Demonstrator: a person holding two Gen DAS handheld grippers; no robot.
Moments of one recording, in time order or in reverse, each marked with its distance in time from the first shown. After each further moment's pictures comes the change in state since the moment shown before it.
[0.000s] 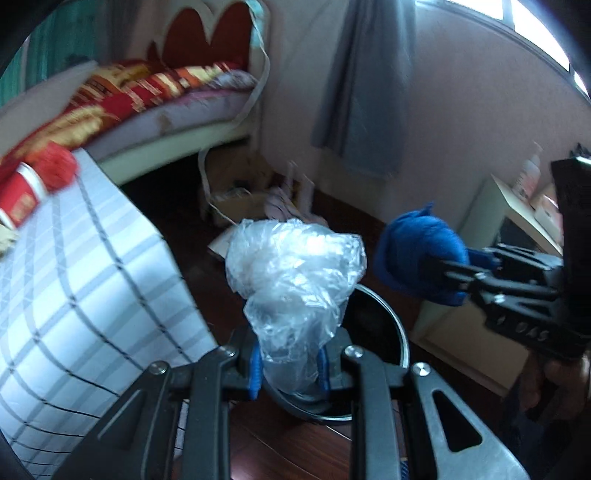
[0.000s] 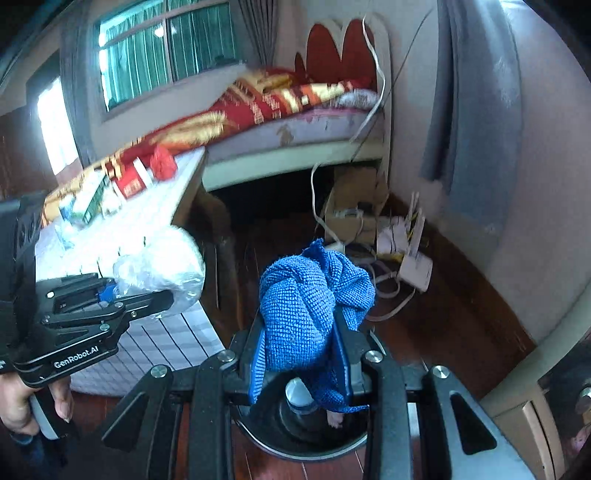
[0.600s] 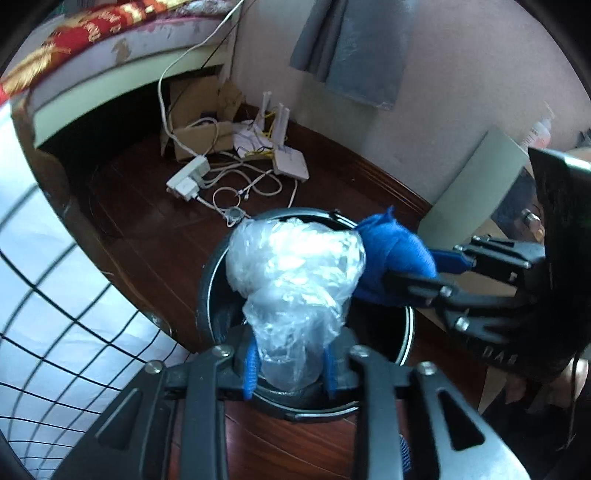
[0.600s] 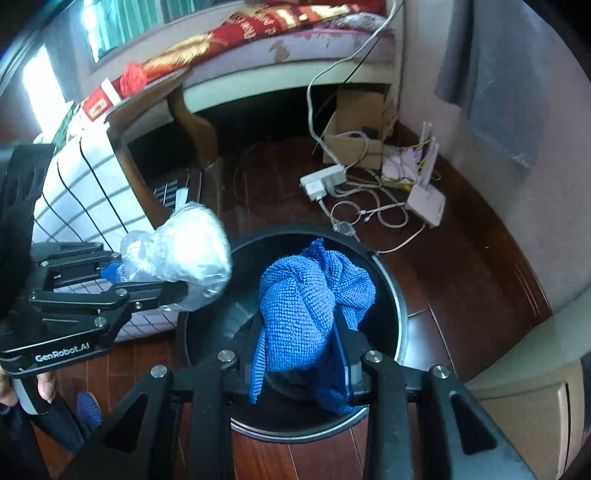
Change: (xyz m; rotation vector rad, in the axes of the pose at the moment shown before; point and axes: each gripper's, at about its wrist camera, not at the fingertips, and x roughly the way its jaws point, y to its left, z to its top) left arm 0.087 -0.007 -0.019 -0.036 0.227 -0.082; right arm 0.092 -0.028 -0.048 -0.041 0.246 0.012
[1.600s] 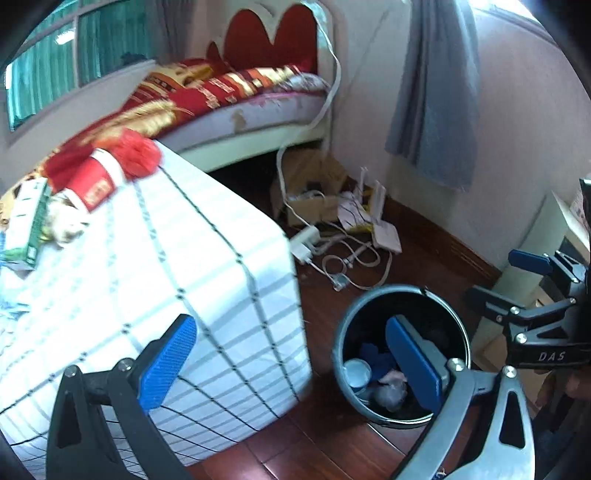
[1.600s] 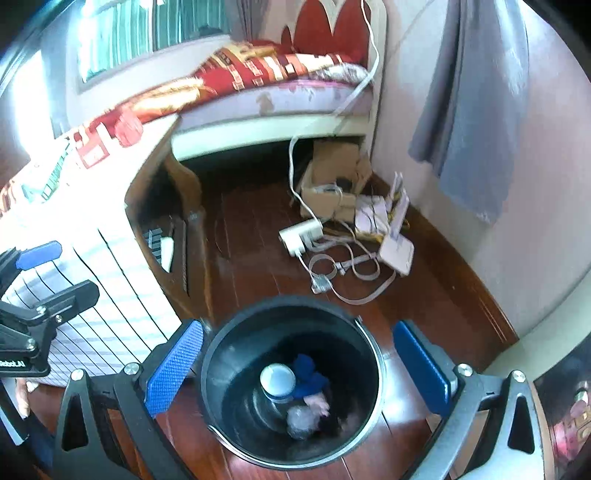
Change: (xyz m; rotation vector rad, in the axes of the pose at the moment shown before) left arm -0.129 0.047 0.001 -0.084 -0.278 0.353; right arm -0.075 0.050 0.057 0.035 -0.217 -0.134
